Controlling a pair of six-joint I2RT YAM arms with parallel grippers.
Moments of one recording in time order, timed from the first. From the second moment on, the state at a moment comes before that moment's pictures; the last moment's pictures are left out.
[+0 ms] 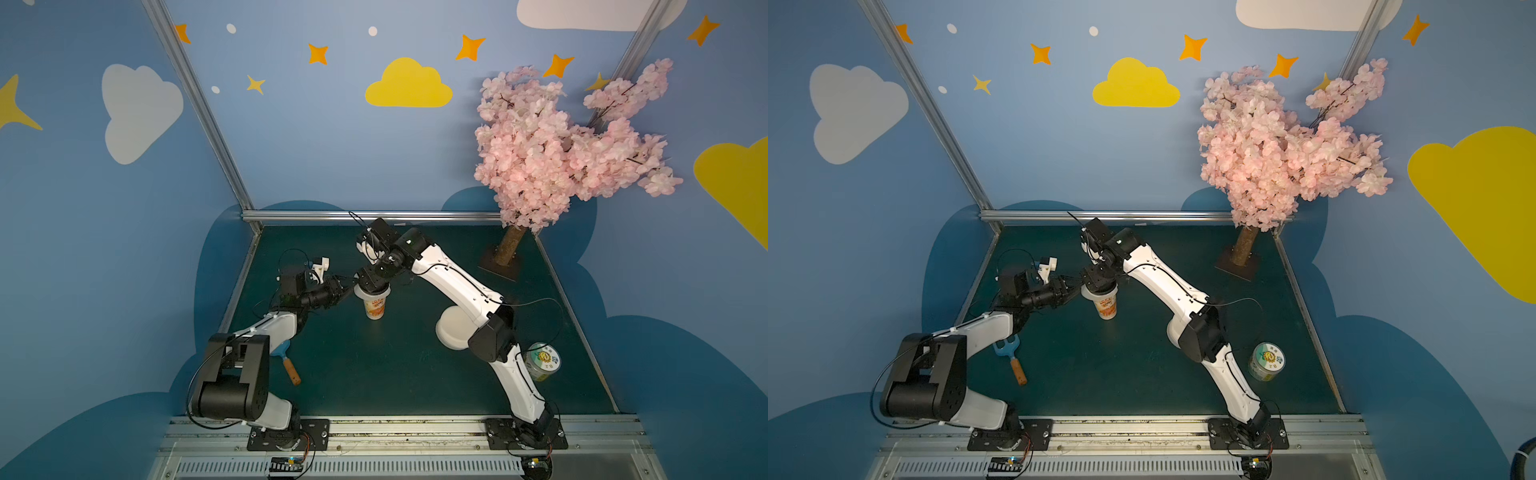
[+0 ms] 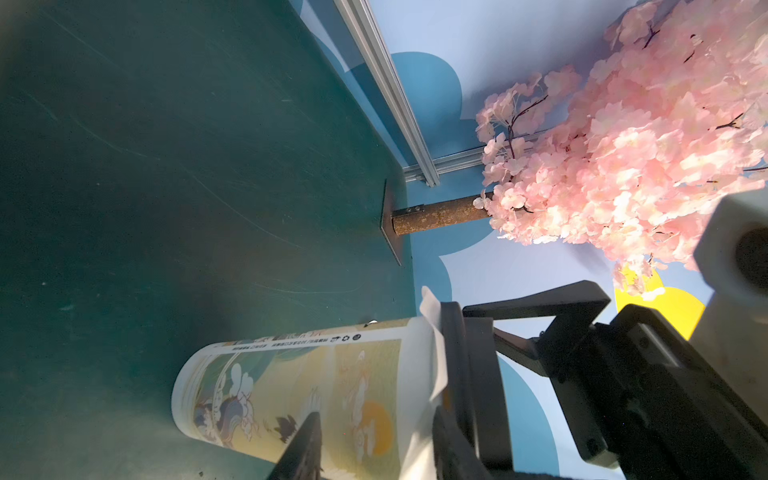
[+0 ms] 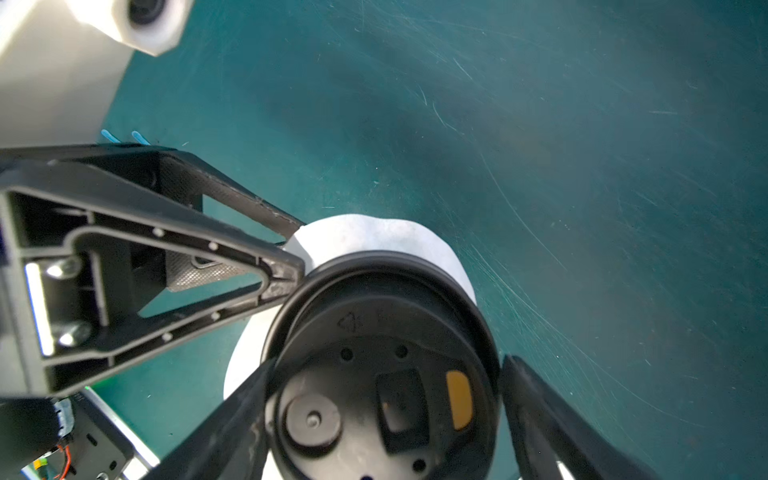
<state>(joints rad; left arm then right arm) -0.03 1.49 0.66 0.41 0.91 -0.94 0.90 2.28 2.45 -1.25 -0.03 0.18</state>
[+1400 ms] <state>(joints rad) -0.03 1.52 0.68 0.37 0.91 -0.92 0.91 2.26 2.38 -1.22 -0.04 0.18</state>
